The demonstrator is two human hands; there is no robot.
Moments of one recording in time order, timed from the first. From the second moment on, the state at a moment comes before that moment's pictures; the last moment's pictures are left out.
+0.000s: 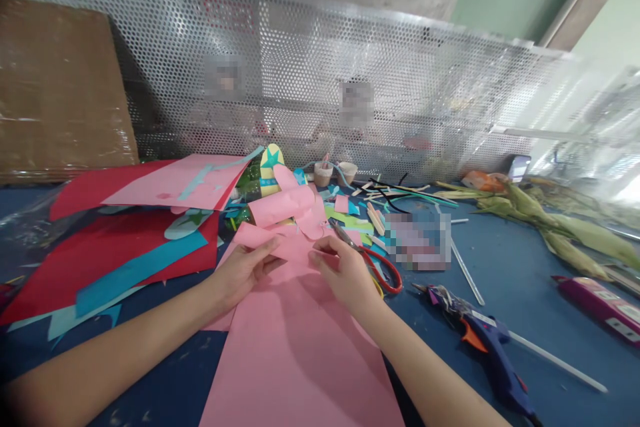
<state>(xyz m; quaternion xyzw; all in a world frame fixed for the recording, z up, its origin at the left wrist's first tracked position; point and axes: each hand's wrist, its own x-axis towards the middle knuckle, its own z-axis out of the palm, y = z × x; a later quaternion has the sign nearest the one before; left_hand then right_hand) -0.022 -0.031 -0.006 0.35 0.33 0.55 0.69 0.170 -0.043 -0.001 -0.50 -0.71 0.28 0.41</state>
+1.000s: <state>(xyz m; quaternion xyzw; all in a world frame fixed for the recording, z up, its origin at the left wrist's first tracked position) -0.024 -0.029 -0.009 0.34 0.35 0.54 0.68 0.171 -0.041 -0.004 -0.50 -0.70 0.28 0.42</state>
